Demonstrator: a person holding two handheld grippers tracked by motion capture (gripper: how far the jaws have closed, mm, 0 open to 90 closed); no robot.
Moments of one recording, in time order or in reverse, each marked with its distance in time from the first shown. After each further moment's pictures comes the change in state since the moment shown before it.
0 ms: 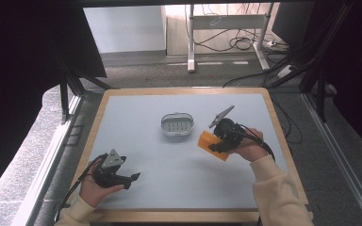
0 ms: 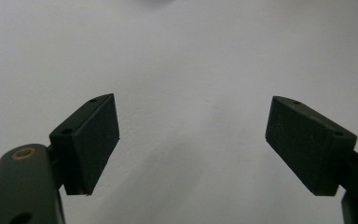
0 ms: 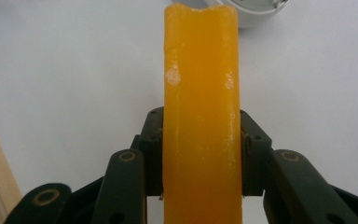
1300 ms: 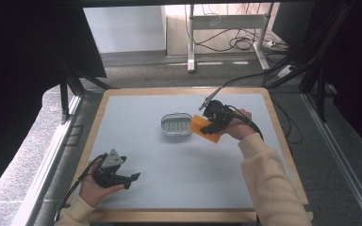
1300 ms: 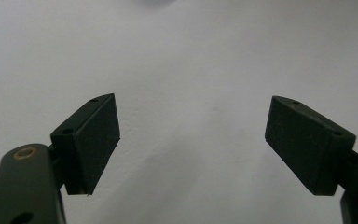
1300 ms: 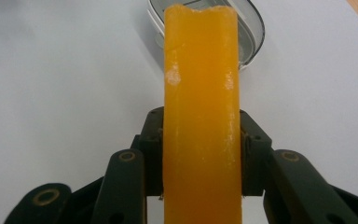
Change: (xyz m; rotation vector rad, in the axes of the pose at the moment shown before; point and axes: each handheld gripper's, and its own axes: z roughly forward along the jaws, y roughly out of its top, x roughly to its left) left arm 0.000 0.001 -0.001 -0.004 -0.007 -0.004; right arm -0.031 0.051 0.012 0.006 -0.007 -0.049
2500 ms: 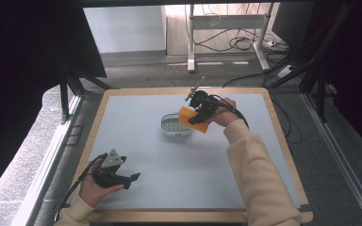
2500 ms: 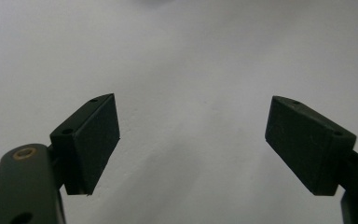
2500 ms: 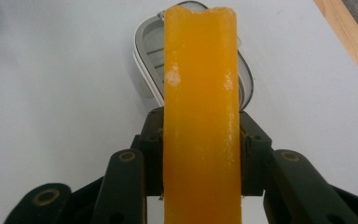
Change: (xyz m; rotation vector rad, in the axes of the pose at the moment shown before) left arm 0.001 0.000 -0.001 -0.001 -0.002 0.003; right arm -0.017 0.046 0.028 -0.005 0.029 -0.066
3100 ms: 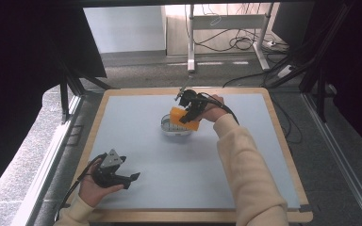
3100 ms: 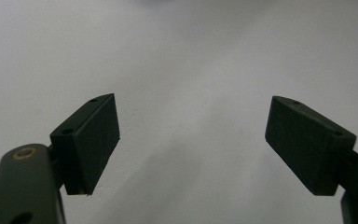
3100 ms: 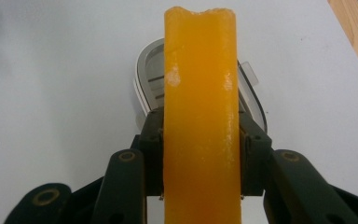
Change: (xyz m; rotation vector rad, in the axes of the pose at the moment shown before) left arm 0.000 0.000 -0.001 -0.005 -0.002 -0.002; right arm -0.005 0.026 0.029 0.016 0.048 -0.081
